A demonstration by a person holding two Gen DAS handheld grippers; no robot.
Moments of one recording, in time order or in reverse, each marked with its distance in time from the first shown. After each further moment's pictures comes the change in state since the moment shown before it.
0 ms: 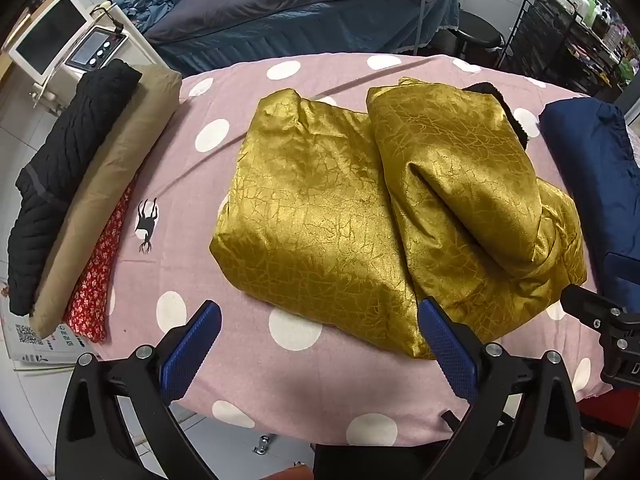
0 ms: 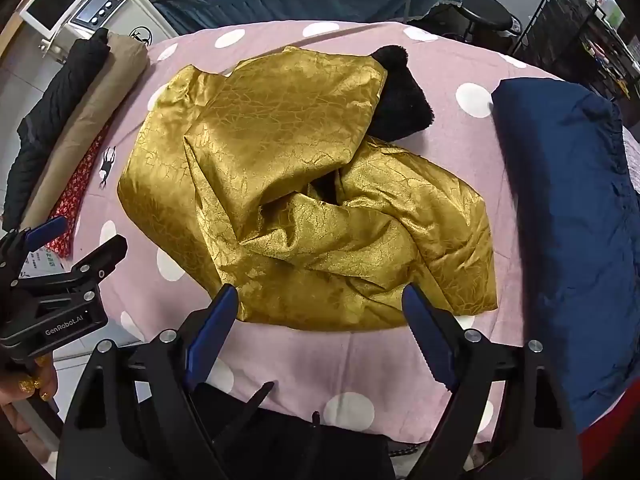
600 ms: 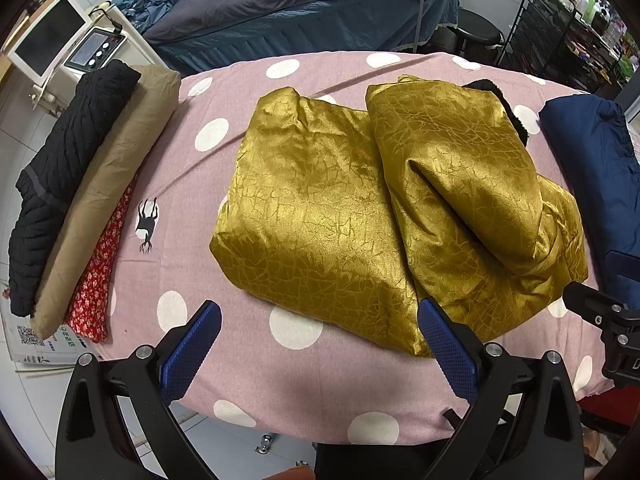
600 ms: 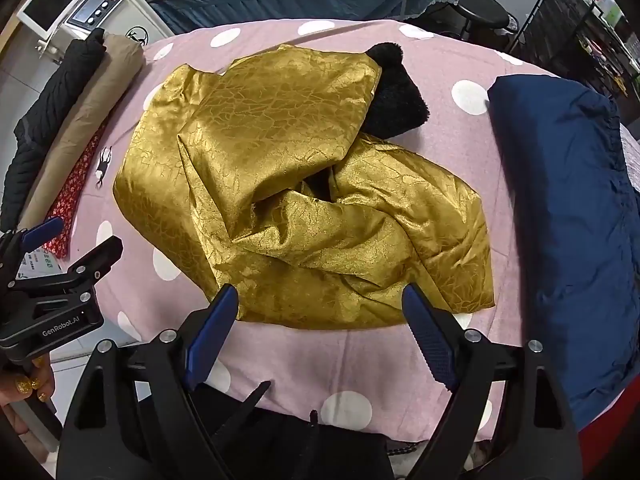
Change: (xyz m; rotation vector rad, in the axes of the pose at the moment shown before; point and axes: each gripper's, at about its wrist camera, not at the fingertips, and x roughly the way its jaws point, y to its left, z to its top) left arm 0.001 0.000 0.000 0.004 0.003 0.006; right arm 0.001 -0.002 0.002 -0.007 0.013 -0.022
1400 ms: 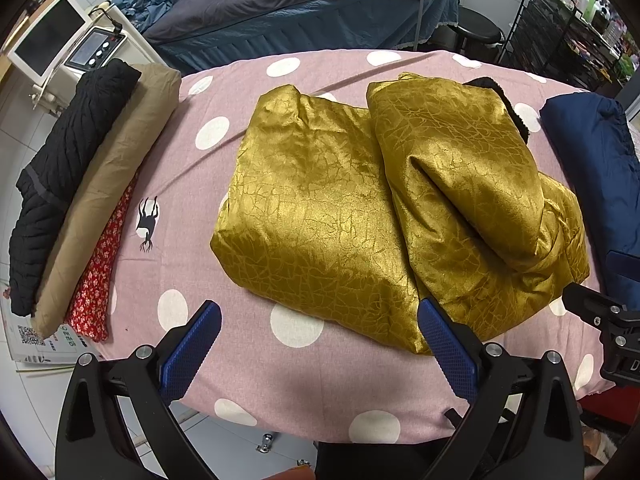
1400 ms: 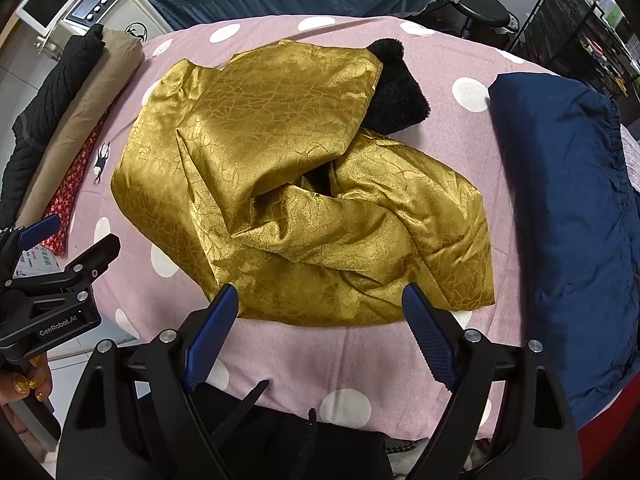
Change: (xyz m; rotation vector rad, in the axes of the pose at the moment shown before) left arm 0.000 0.000 -0.002 -0.002 0.002 0.003; right arm 0.002 0.003 -0.002 -0.004 0.007 -0.011
